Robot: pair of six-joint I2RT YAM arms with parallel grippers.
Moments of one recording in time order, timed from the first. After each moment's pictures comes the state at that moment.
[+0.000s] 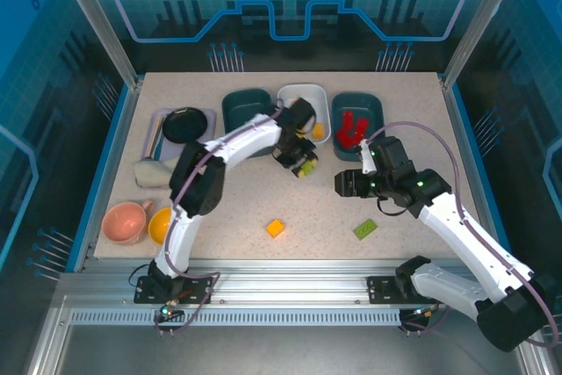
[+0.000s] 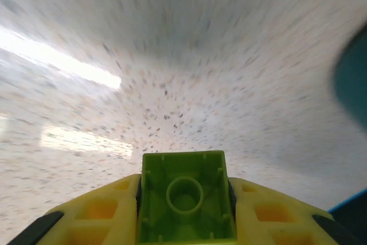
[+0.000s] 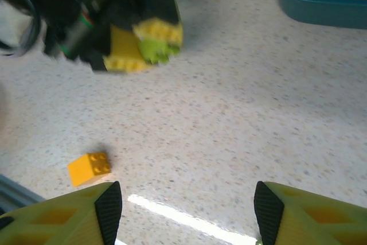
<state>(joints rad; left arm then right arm) -0.60 2.17 1.87 -1.00 0.34 -1.34 0.48 1.01 0.90 -0.79 -0.17 0.40</state>
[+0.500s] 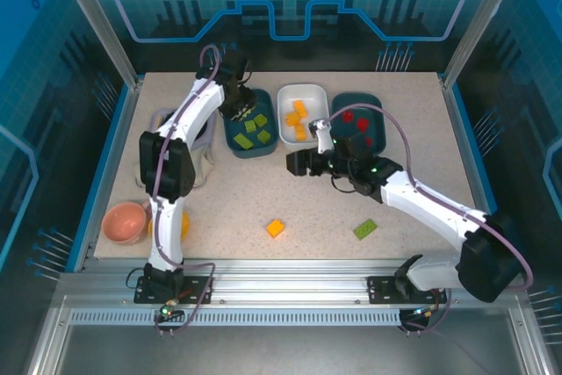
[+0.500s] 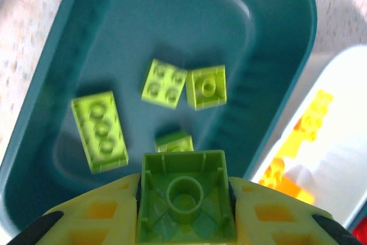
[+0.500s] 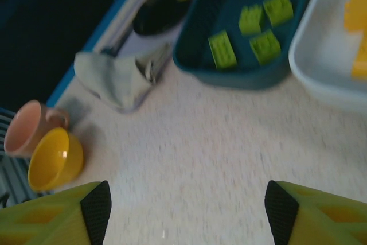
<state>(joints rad) -0.24 2.21 2.12 -1.05 0.02 -1.02 0.63 1.33 0.93 -0.12 -0.24 0.45</state>
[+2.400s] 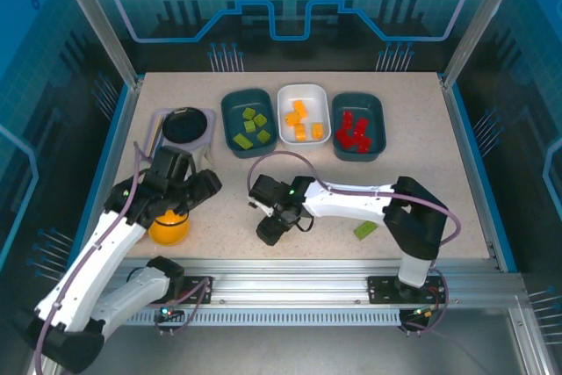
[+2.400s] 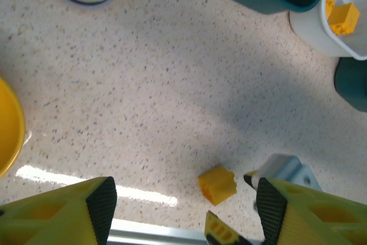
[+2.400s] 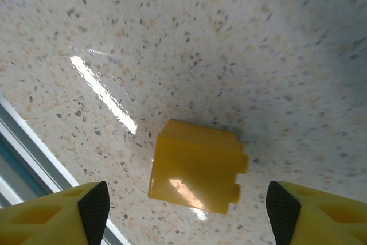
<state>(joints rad) -0.36 0.85 0.94 -1.08 0.04 -0.95 1.09 1.80 1.22 -0.73 -0.02 0.24</state>
